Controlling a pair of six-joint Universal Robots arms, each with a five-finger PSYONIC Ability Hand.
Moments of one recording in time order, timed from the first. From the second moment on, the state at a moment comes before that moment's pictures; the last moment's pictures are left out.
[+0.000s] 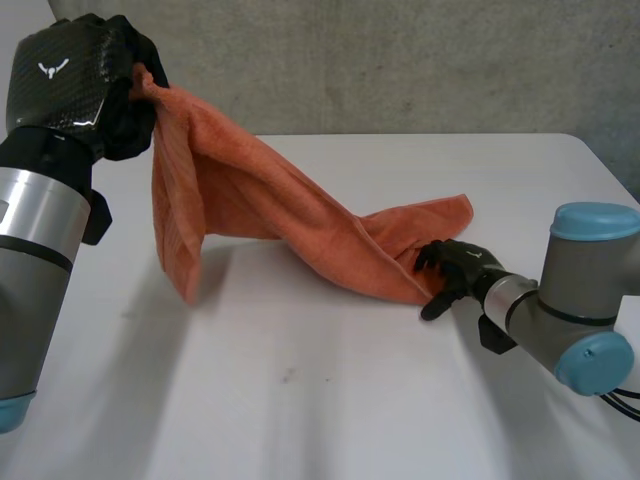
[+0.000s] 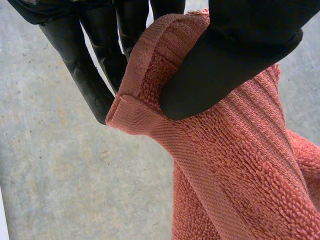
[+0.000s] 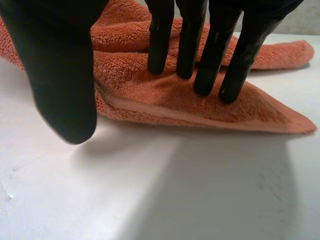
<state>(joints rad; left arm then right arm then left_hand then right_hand) 4.30 -1.46 -1.74 3.57 -1.61 3.13 1.87 -0.88 1.45 -0.12 1.32 3.24 1.18 1.22 1.21 1.22 1.03 0.49 0.57 0.57 0.57 0.38</state>
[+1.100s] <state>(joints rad) 4.46 -1.88 -1.61 3.47 -1.41 3.31 1.83 -1.14 1.11 0.29 1.47 2.49 1.18 1.22 1.22 1.22 1.03 0.98 1.18 1.18 1.19 0.99</state>
